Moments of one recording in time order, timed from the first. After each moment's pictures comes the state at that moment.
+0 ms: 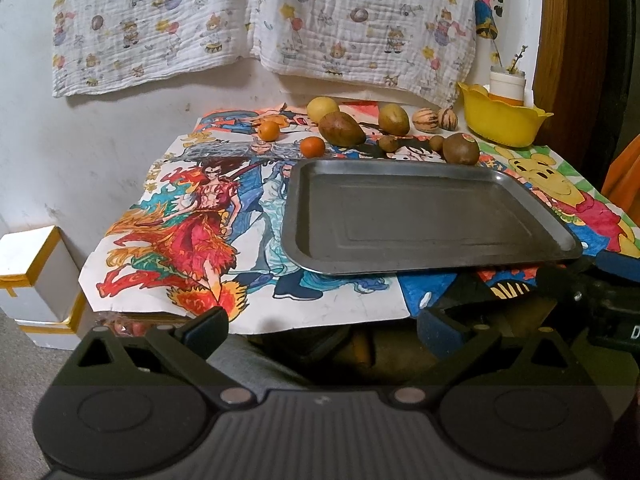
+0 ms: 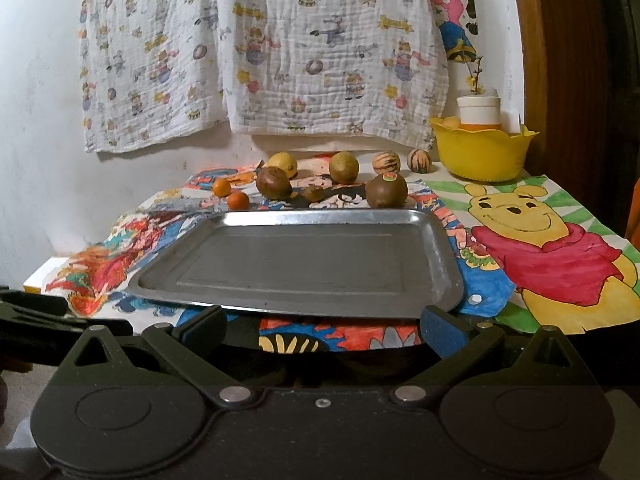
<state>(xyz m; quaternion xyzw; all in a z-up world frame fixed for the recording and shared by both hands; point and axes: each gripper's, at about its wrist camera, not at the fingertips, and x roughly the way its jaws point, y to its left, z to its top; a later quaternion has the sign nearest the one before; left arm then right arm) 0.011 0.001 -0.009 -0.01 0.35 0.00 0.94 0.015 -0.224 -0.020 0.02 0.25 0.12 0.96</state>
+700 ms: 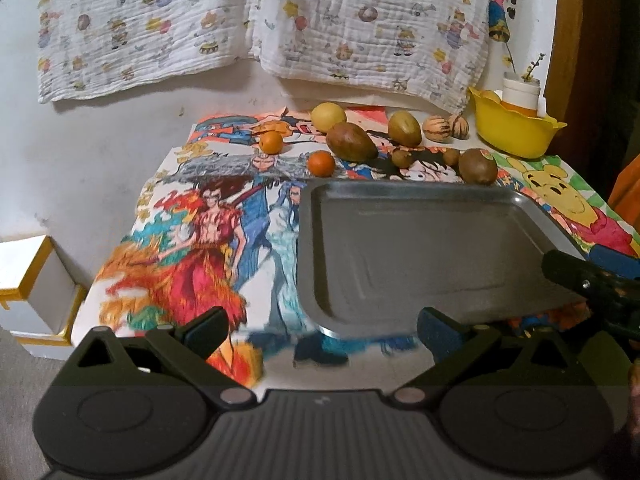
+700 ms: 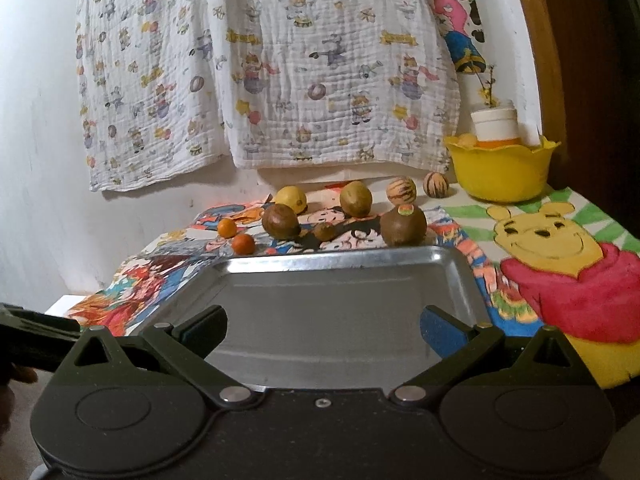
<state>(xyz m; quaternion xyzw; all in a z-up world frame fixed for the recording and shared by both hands) 0.065 0.024 0.006 -0.01 0.36 -0.01 0.93 0.068 -0.224 -0.013 0.06 0.22 0.14 0.96</state>
